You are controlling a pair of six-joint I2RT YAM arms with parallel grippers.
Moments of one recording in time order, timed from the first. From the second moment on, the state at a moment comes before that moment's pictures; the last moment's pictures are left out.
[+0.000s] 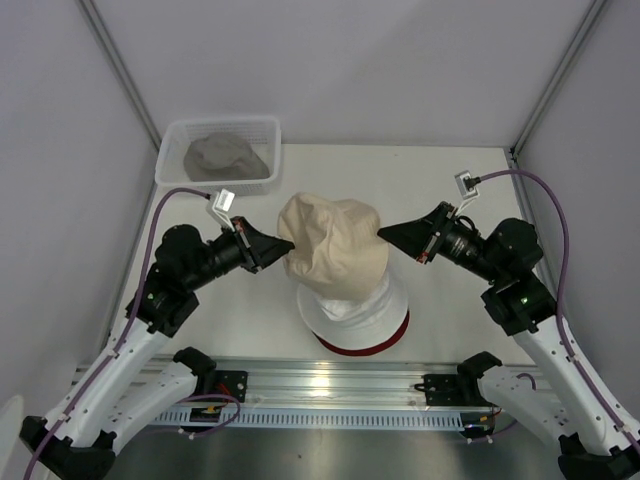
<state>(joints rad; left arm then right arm) -0.50 0.72 0.80 -0.20 0.40 -0.74 0.47 0.76 0.91 -0.06 -0.55 0.85</state>
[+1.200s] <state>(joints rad) -0.61 0.70 0.73 -0.22 0.38 -0.62 0.82 0.50 0.73 -0.48 0.10 0.69</state>
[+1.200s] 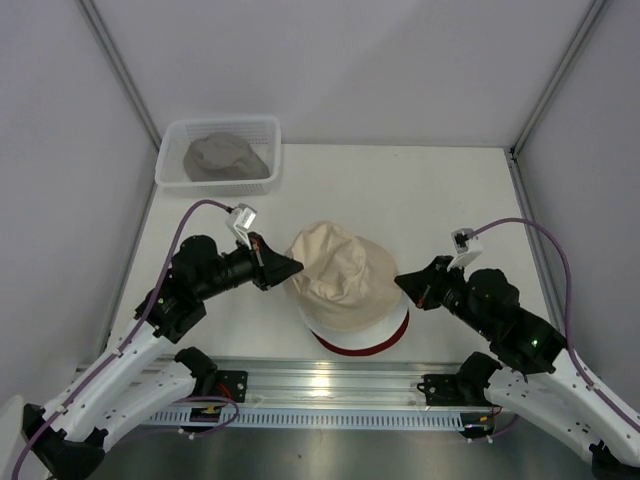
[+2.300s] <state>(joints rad) -0.72 0.67 0.53 -0.20 -0.23 -0.94 0.82 0.29 0.35 -0.28 0.38 0.68</state>
